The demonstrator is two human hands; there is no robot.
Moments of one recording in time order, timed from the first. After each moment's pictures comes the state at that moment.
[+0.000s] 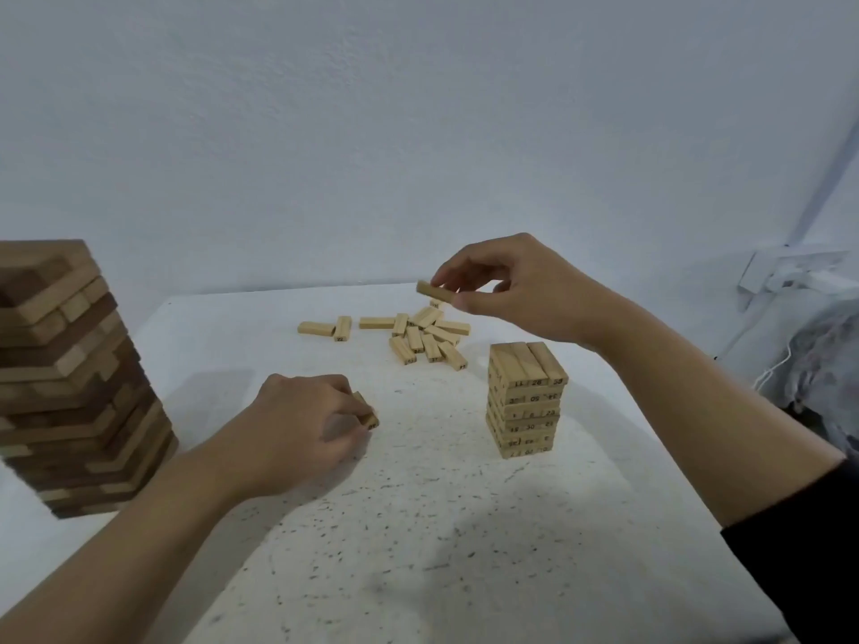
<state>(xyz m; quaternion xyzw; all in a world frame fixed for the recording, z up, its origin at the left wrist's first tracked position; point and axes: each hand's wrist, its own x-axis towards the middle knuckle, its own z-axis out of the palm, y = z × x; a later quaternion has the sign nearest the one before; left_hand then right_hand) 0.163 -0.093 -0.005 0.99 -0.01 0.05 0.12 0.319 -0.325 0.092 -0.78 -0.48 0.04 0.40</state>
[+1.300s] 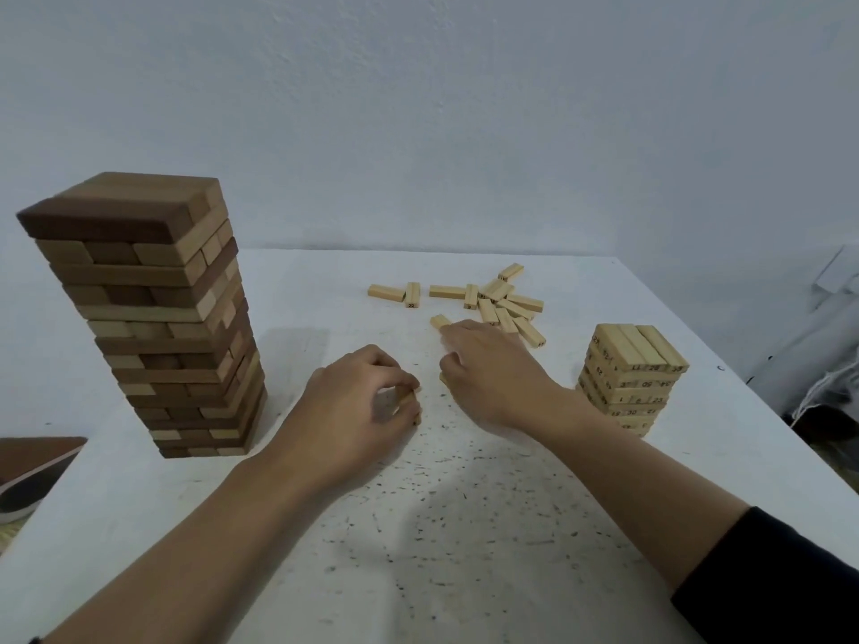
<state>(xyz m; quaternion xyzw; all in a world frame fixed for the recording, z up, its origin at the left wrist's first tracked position) 0.130 -0.075 -0.033 0.94 0.07 0.18 0.28 0.260 -0.215 -0.012 -0.91 -0.40 0.02 0.11</state>
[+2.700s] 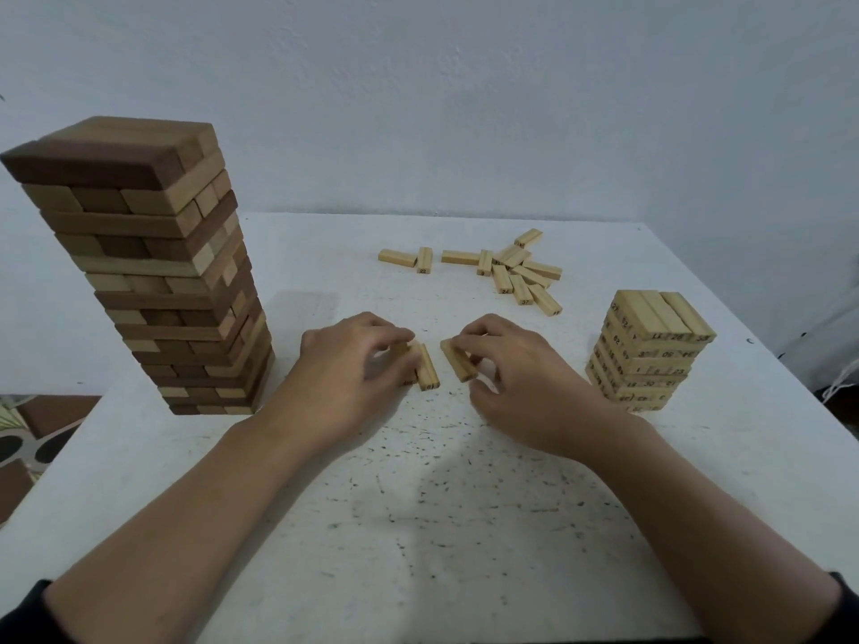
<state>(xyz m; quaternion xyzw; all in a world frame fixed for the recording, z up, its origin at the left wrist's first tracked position) 0.124 -0.072 -0.032 0.94 0.11 0.17 0.28 0.235 -0.257 -0.021 -0.84 -0.48 0.03 0.24</state>
